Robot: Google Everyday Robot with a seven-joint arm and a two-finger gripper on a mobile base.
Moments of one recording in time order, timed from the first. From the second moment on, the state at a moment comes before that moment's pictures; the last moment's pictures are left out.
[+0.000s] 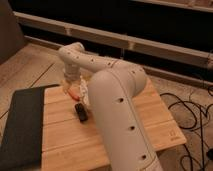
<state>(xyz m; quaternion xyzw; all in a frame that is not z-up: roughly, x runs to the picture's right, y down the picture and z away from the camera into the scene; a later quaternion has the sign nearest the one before) -0.208 -0.005 0.887 -0.36 0.04 0.36 0.86</state>
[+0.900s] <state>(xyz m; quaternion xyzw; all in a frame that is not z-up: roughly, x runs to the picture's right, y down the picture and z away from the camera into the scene) -0.247 0.002 0.928 -0.41 0.04 0.26 0.87</state>
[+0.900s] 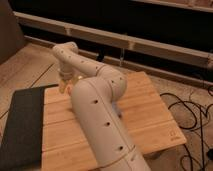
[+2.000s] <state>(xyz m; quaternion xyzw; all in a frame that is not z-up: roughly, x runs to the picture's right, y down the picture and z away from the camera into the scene) -0.233 0.042 0.968 -0.46 0.09 0.27 0.84</state>
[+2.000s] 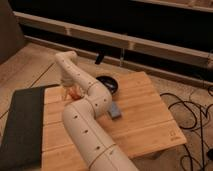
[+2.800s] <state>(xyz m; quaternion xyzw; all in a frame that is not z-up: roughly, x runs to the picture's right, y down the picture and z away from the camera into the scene) -0.234 0.042 0.968 -0.46 0.09 0.27 0.84</state>
